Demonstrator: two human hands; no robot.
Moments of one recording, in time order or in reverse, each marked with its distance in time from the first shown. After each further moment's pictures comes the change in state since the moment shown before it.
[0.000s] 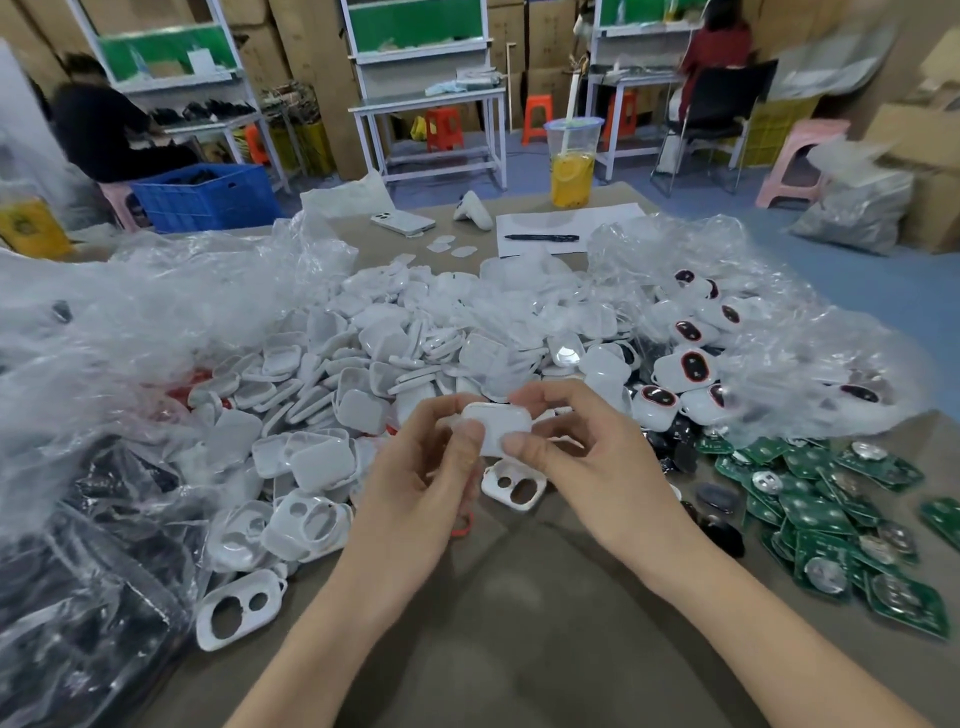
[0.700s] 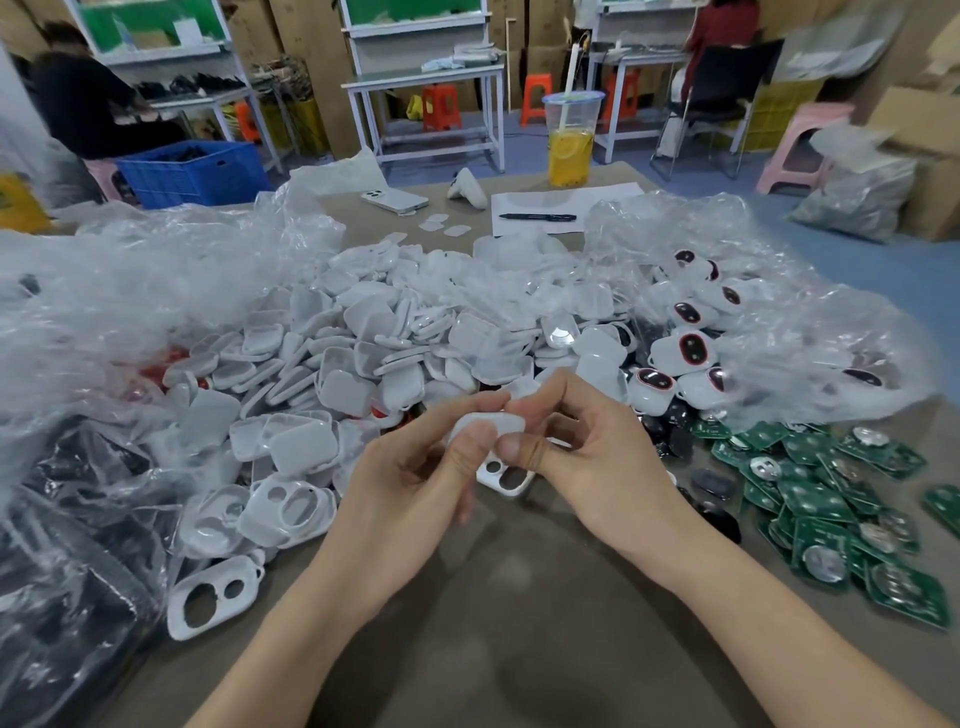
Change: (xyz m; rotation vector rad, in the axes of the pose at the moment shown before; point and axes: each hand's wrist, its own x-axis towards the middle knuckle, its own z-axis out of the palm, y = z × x) left_hand -0.006 0.007 -0.001 0.187 -0.063 0.065; right_hand -0.002 0.000 -0.004 0.127 -0.064 0.070
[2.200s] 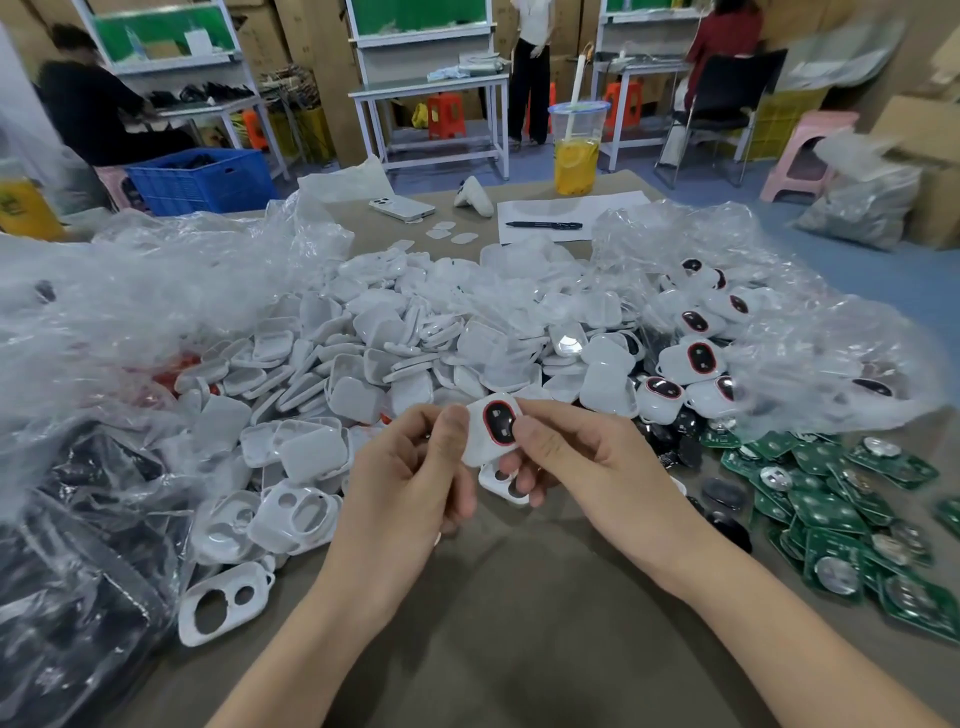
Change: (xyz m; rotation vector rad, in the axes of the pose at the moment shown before) left_hand 0.002 0.005 0.002 -0.234 0.113 -0.172; right_hand -0.001 0.004 0.000 0.115 -0.120 0.042
